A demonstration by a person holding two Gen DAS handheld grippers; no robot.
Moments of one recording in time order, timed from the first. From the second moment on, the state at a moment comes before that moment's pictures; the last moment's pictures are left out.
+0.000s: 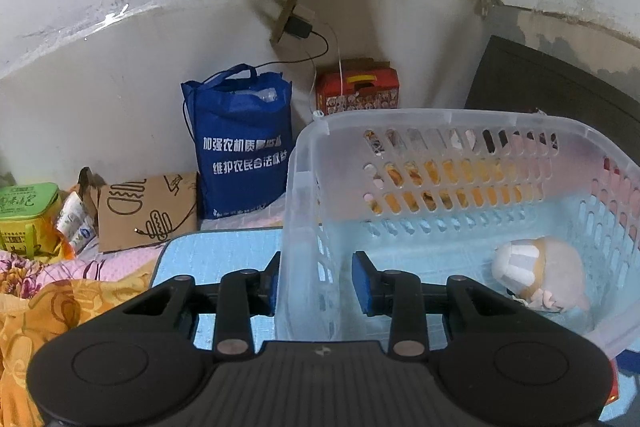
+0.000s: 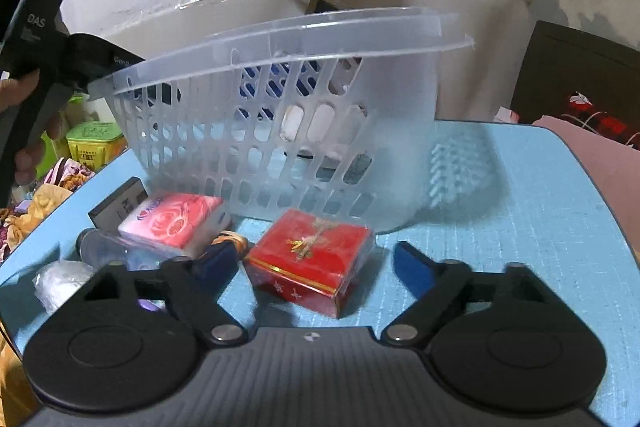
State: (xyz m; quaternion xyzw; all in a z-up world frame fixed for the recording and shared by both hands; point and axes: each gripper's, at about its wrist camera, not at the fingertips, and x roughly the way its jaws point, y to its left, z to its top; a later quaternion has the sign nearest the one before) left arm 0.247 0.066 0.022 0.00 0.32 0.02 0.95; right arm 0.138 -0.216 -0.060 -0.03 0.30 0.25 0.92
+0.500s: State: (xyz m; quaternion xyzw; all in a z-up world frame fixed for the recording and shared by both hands) left arm 0.246 0.063 0.023 0.01 0.33 0.03 0.94; right arm 0.133 -0.221 -0.061 -0.03 0.29 0.24 0.93
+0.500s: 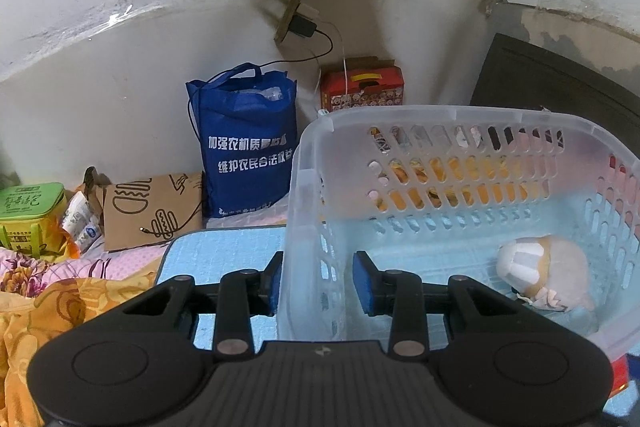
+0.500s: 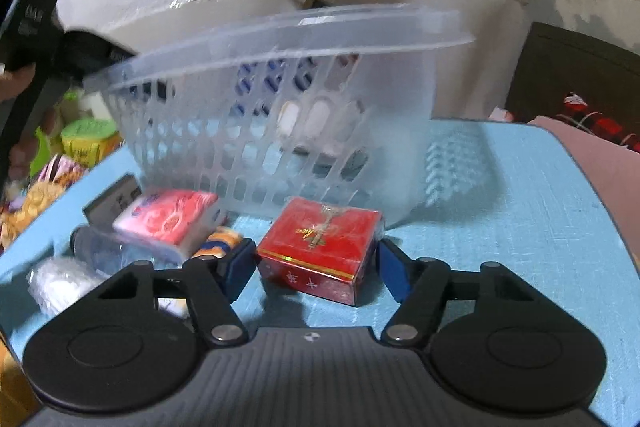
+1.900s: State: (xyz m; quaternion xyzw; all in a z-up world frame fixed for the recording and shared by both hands) left arm 0.253 0.064 0.024 0.02 0.33 0.03 0.94; right arm 0.190 -0.212 0.075 -0.05 0.20 0.23 0.95
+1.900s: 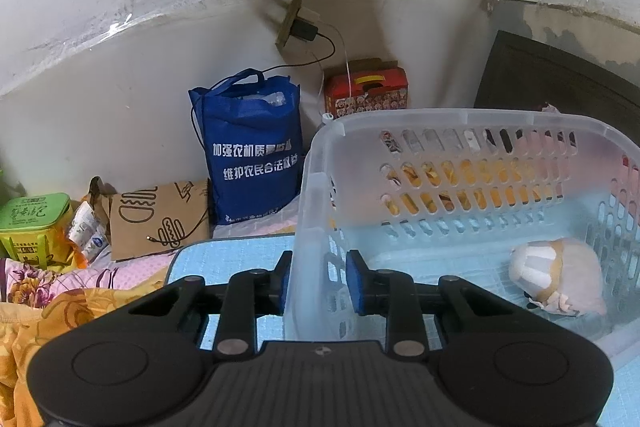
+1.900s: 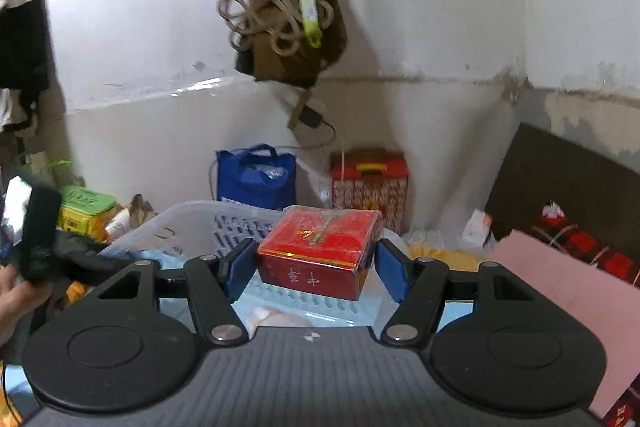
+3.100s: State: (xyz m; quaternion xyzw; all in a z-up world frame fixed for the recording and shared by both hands) left arm 0.254 0.064 0.024 0.02 0.32 0.03 0.95; right arm 0.068 -0.240 -0.004 -0.01 0.20 0.23 0.95
